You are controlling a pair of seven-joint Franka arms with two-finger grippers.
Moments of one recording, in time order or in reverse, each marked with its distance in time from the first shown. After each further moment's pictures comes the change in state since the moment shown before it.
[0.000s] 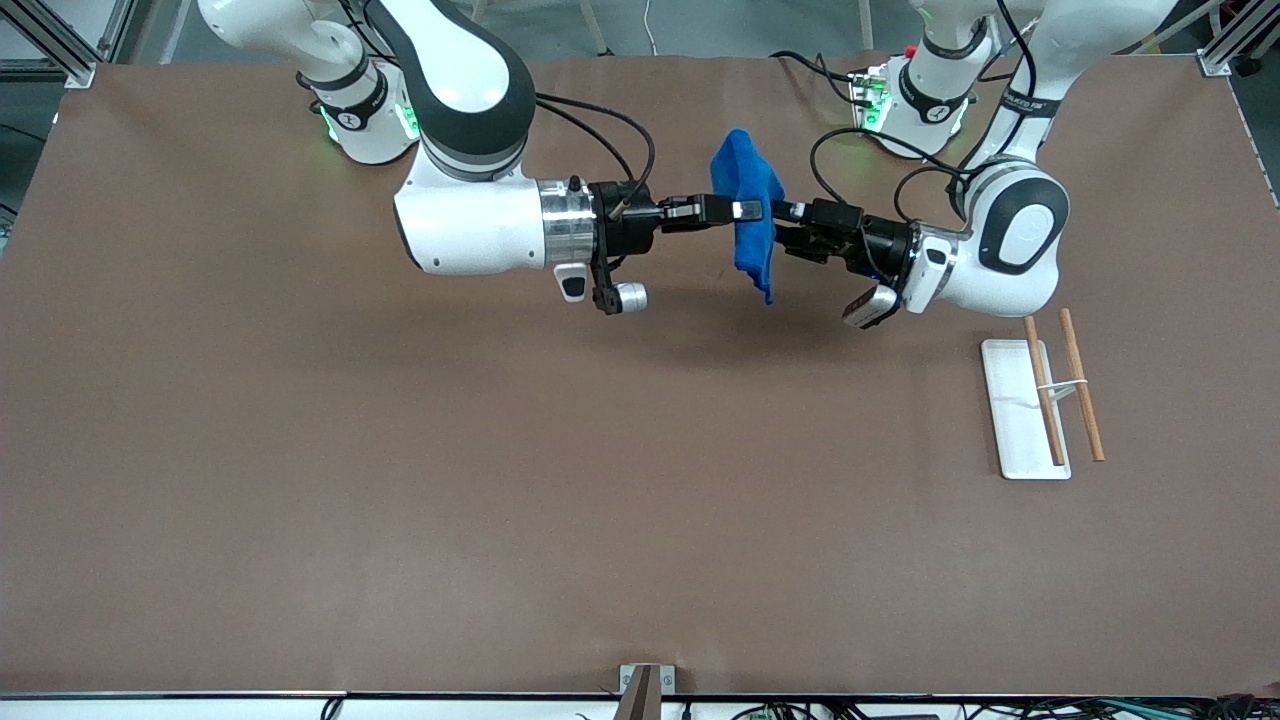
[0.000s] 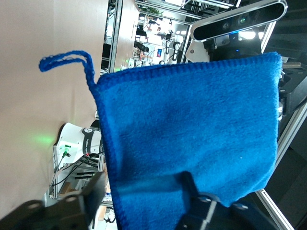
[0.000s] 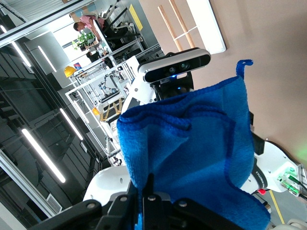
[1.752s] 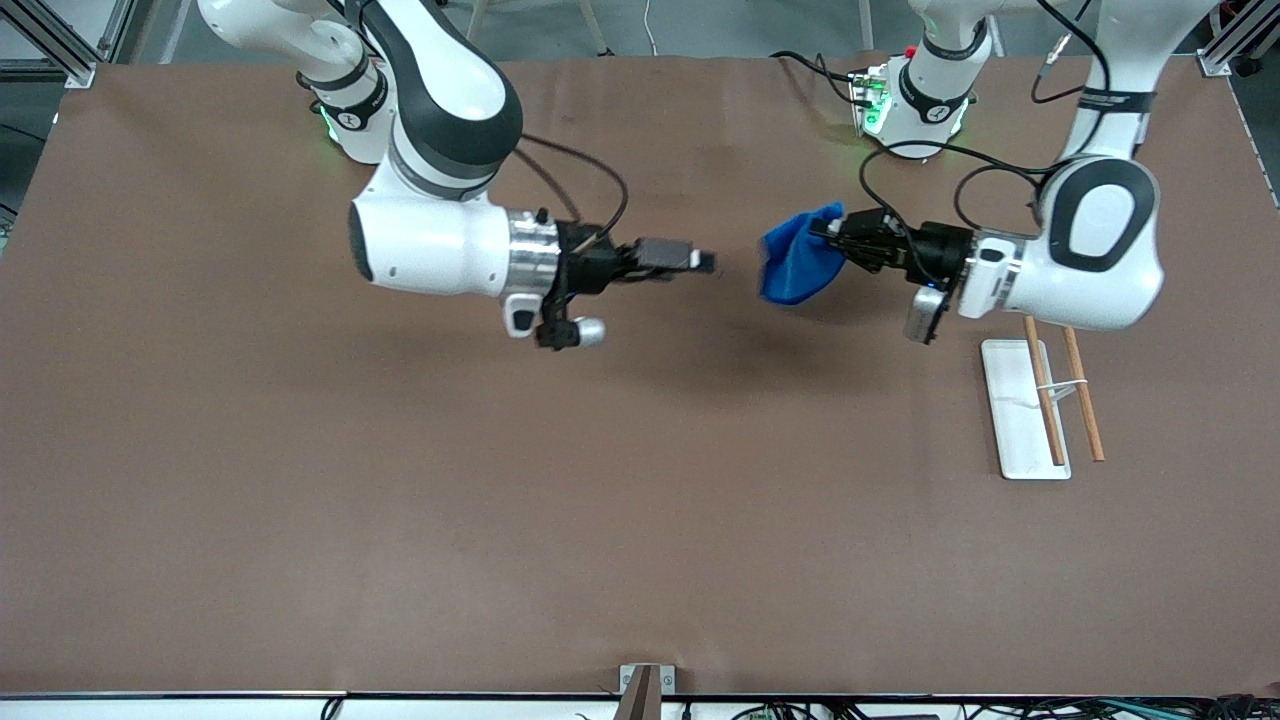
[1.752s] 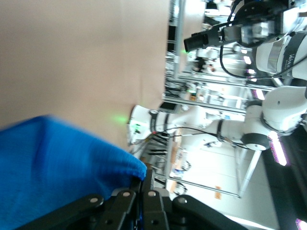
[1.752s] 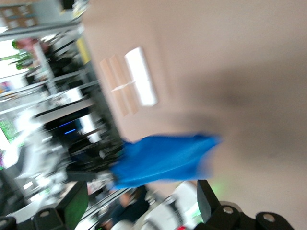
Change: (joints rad) left arm 0.118 -0.035 0.008 0.263 0.473 0.002 -0.186; right arm -0.033 -0.002 -0.108 -0.008 -0.509 0.007 0.065
